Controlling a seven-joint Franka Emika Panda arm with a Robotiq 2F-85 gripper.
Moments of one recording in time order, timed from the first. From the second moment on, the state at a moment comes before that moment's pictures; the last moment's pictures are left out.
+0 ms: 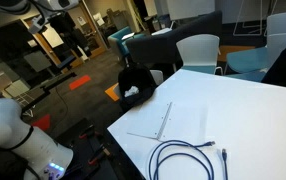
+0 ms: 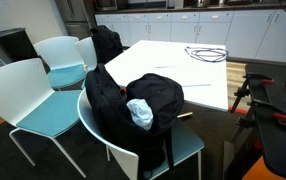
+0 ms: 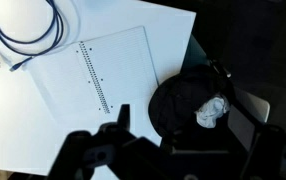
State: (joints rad) arm 0.01 -0.61 -0.08 -2.34 -0.04 1.80 -0.27
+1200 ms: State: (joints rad) arm 0.14 -0.21 -0.03 -2.37 0.02 2.32 -0.36
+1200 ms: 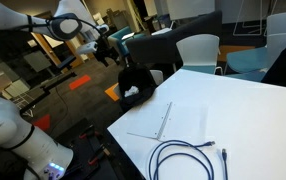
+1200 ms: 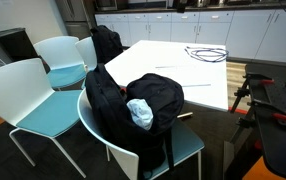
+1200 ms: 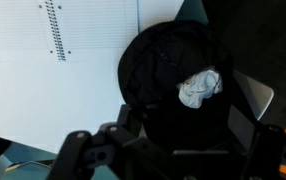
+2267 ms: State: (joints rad) arm 0.13 0.10 0.03 -2.32 0.26 2.56 -0.62
